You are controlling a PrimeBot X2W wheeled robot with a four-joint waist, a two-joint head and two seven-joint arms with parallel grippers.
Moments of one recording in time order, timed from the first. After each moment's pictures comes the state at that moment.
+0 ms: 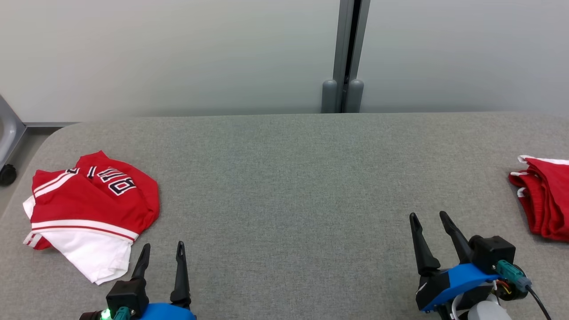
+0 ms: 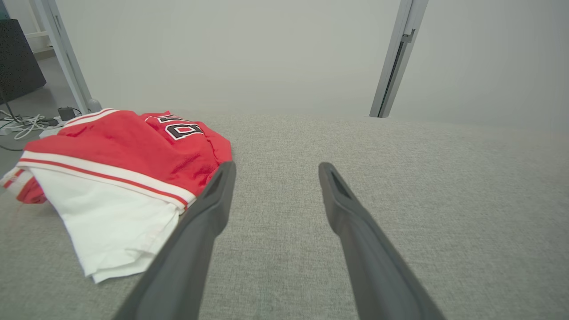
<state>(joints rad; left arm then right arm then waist) -0.02 0.05 -0.07 0.40 -0.14 -0.03 -0.27 -0.19 -0.05 0.03 0.50 0.18 0.13 -0.26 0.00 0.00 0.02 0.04</state>
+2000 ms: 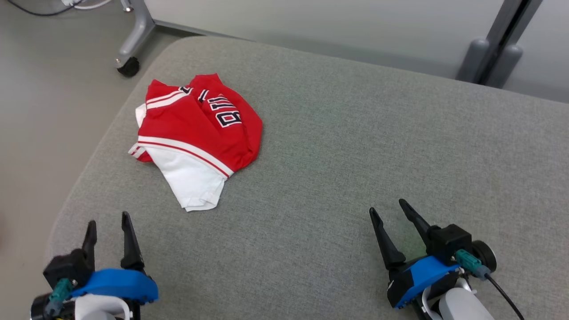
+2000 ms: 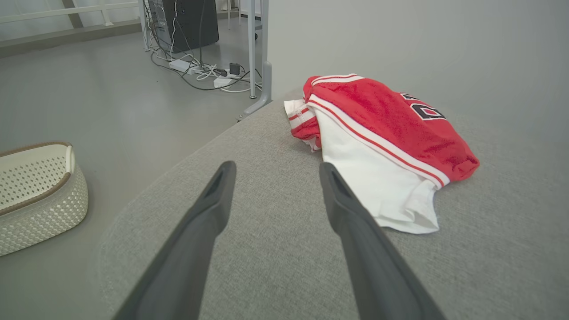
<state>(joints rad) -0.13 0.06 0.12 0.48 -0.22 -0.05 -0.26 -0.24 -0.05 0.19 0.50 0.11 0.13 -0.26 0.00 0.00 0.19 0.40</state>
